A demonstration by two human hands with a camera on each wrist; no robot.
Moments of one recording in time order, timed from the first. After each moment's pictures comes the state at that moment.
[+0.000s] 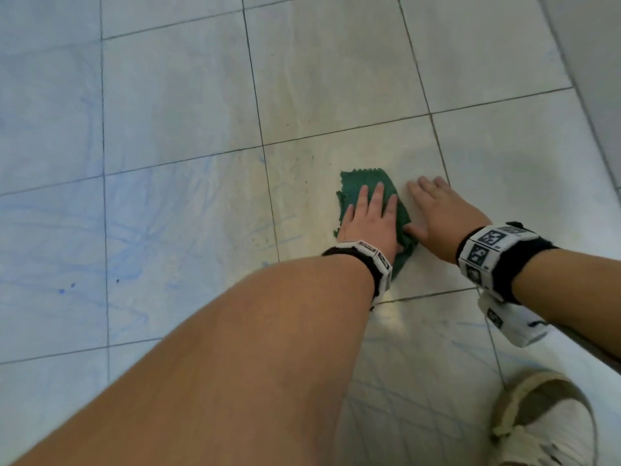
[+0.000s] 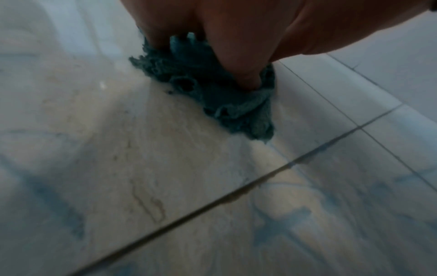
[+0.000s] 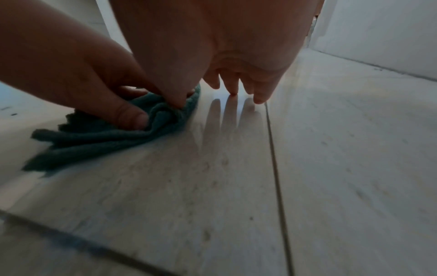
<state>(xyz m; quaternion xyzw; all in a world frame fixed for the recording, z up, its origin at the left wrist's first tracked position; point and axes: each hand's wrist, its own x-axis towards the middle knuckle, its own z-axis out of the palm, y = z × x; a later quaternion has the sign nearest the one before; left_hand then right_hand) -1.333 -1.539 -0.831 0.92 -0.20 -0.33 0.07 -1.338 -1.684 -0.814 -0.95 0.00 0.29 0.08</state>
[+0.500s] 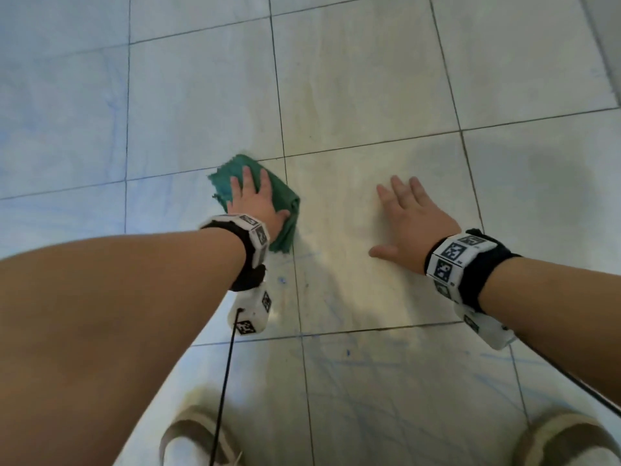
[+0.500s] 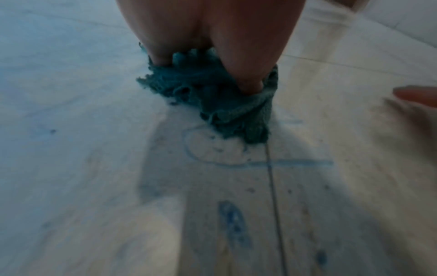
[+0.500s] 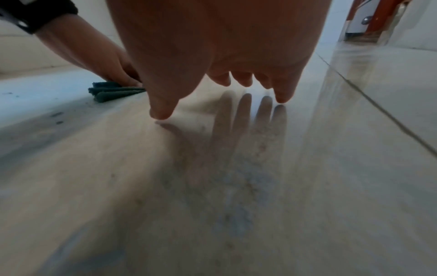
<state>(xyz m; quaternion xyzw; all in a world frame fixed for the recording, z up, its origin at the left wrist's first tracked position) -1.245 -1.359 -0.830 0.95 0.04 -0.32 0.03 -1.302 -1.621 -0.816 -0.94 -0.07 0.32 0.05</state>
